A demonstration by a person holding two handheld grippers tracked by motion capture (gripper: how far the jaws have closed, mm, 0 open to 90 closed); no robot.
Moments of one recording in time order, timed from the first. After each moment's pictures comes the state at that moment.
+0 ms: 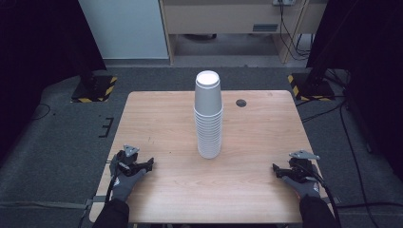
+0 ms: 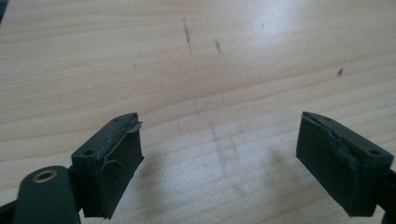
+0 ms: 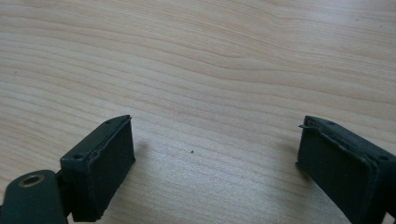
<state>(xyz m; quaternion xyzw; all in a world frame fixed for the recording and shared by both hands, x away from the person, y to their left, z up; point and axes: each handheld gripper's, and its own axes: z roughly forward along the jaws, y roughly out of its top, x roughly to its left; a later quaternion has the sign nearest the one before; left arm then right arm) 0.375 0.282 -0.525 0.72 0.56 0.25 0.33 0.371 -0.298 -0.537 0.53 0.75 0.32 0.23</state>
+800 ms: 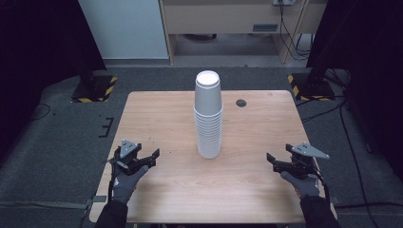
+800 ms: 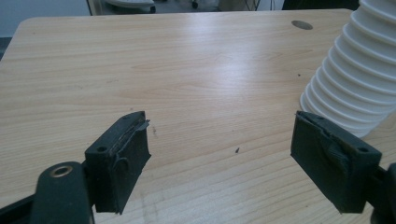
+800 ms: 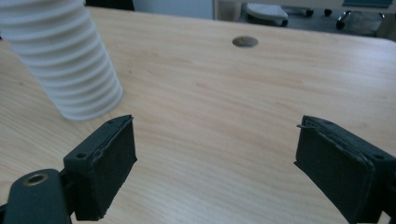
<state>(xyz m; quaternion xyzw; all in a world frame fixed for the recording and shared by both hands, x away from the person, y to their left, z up) 0.358 0.258 -0.478 0.69 0.51 0.25 0.45 0.357 -0.272 -0.470 0.46 0.71 0.47 0.25</state>
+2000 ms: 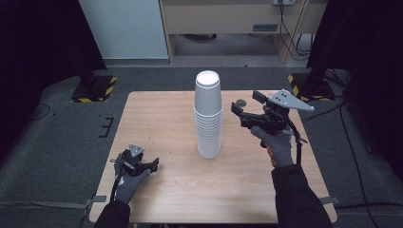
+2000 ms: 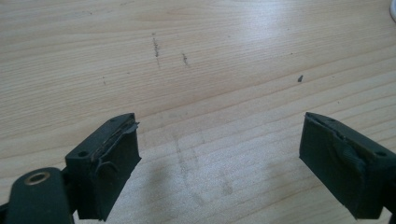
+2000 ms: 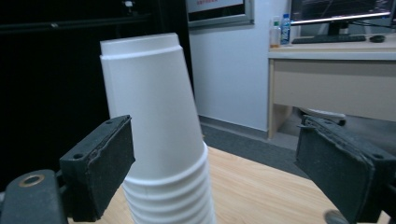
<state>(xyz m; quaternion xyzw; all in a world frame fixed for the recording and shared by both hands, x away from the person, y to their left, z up) 0.373 0.262 -0.521 0.74 0.54 0.25 0.32 0.396 -0.159 -0.306 0.36 0.65 0.62 0.25</state>
